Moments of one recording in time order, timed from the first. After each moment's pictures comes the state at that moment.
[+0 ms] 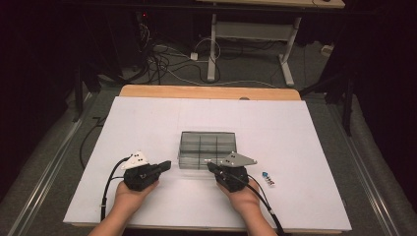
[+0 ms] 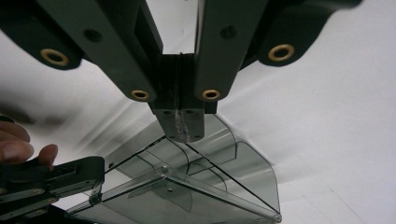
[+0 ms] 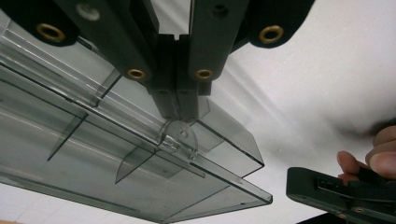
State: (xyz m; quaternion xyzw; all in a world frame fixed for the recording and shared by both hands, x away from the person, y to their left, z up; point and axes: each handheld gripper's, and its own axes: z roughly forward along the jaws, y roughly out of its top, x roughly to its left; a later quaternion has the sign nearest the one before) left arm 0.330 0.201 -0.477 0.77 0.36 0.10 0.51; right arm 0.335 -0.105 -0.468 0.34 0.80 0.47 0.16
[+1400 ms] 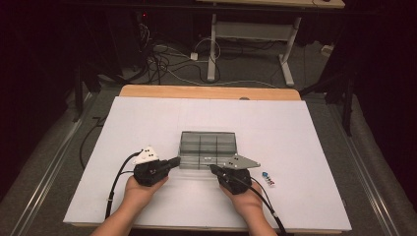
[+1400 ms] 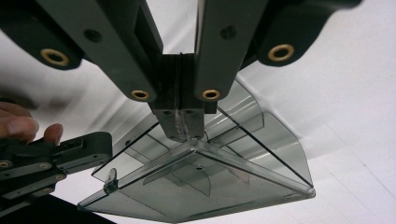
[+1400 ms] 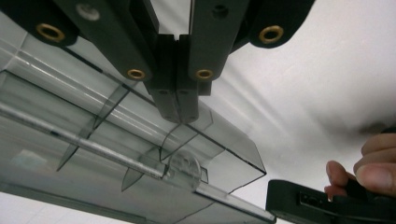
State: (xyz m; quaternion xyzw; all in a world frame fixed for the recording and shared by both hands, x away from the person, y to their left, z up) left arm 0.339 0.176 -0.467 0.78 0.34 0.10 0.51; right arm 0.329 -0.113 -0.469 0.35 0.80 0.46 0.16
